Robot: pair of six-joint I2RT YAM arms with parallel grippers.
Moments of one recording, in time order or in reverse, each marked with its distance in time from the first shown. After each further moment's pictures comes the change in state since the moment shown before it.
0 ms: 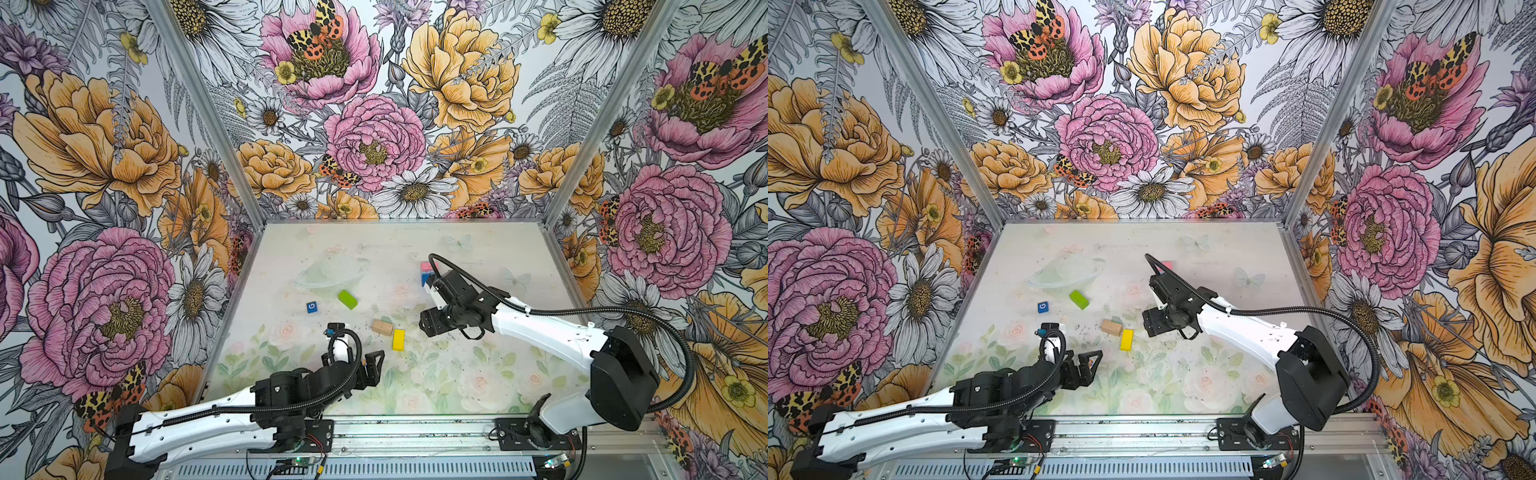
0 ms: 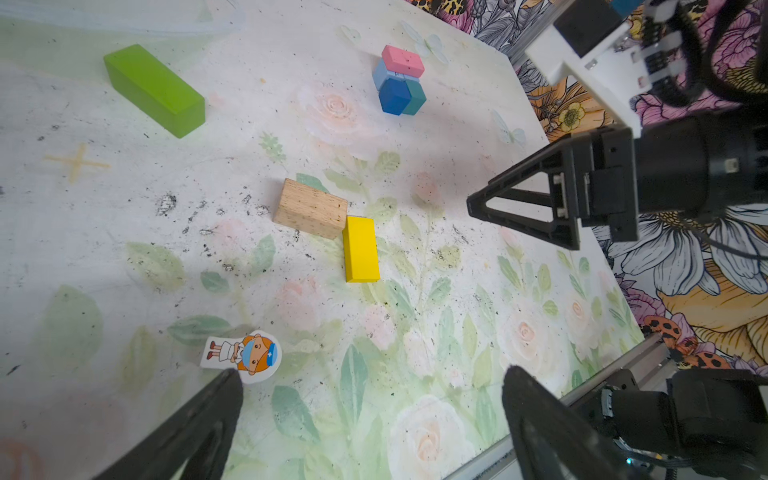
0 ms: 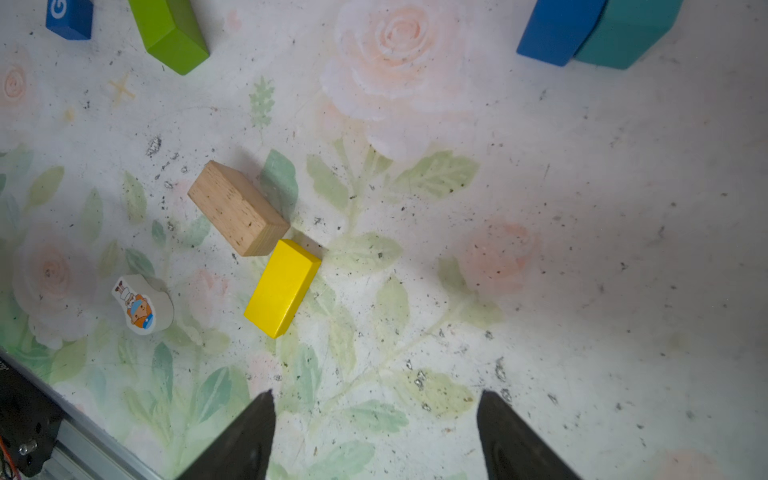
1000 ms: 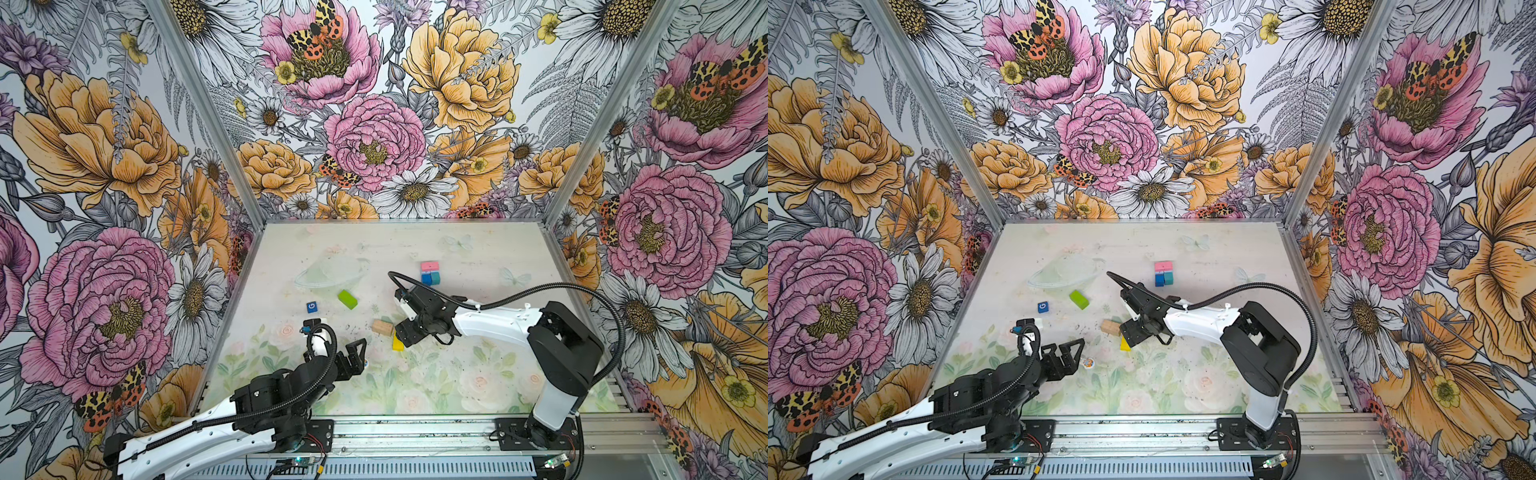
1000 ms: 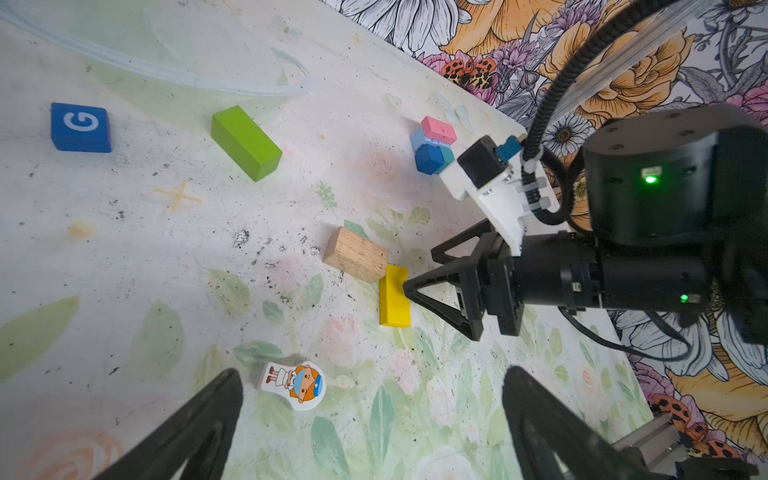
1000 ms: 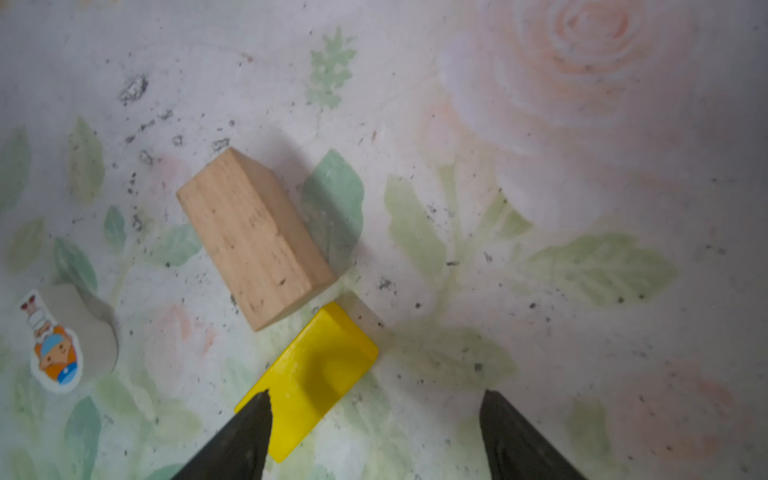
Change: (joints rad) left arm 0.130 -0.169 -0.008 -0.092 -0.021 0.012; right arm 0.108 0.331 0.098 0.211 0.048 -0.087
